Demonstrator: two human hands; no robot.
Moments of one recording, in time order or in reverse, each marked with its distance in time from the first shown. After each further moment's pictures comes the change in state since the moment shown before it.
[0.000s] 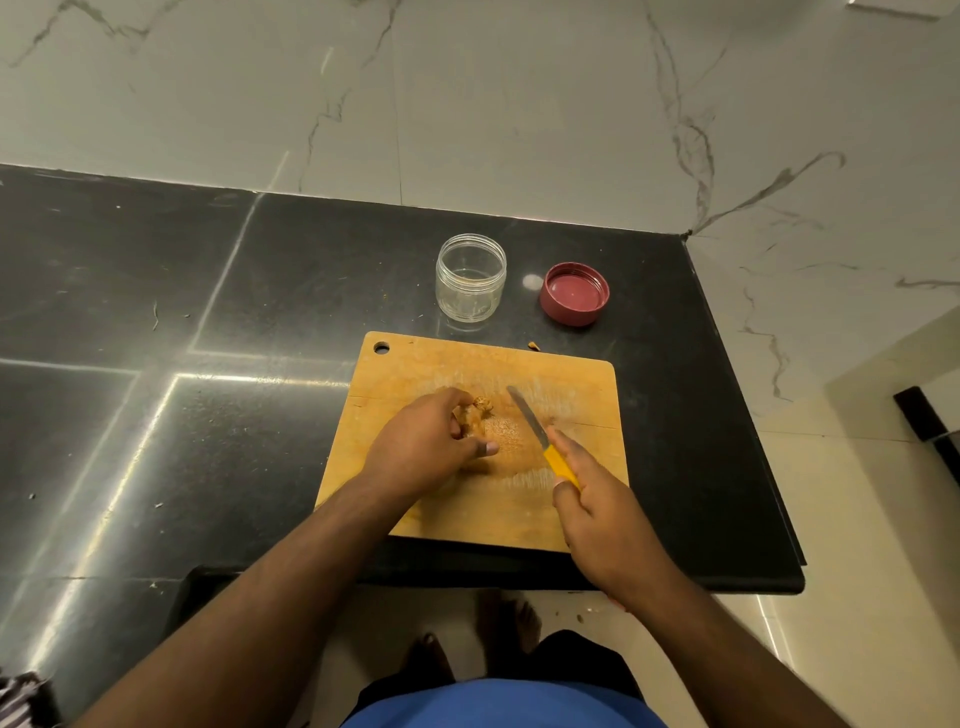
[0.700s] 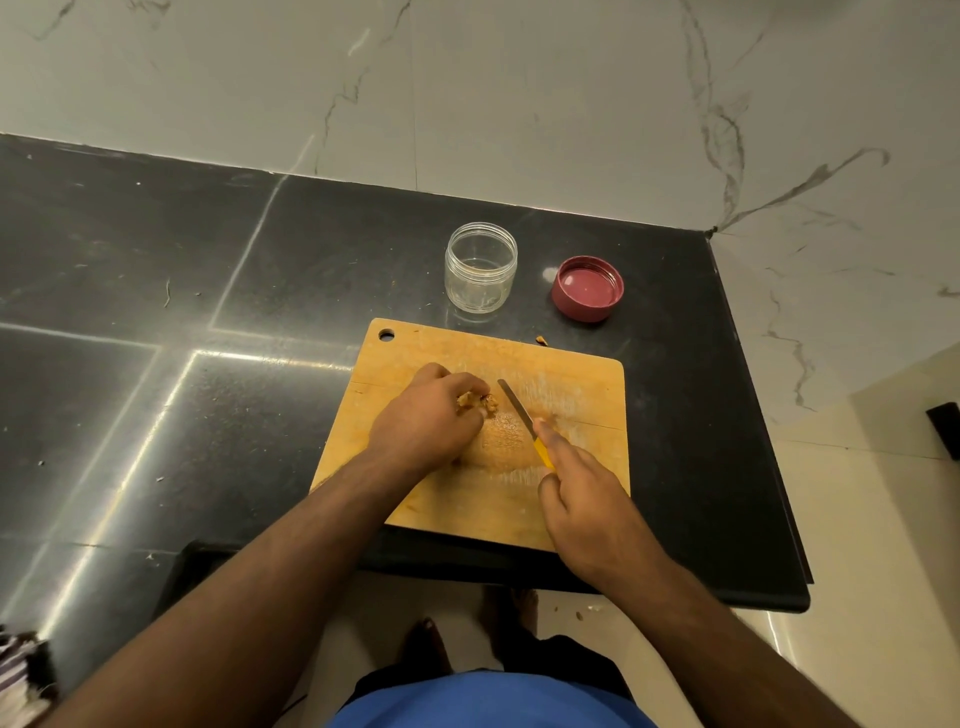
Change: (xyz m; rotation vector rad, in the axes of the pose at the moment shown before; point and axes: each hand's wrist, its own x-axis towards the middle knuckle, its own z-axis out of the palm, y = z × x) left_hand 0.013 0.005 0.004 0.063 0.075 -0.028; right_hand 0.014 -0.003 -0.005 -0.243 -0.087 -0.126
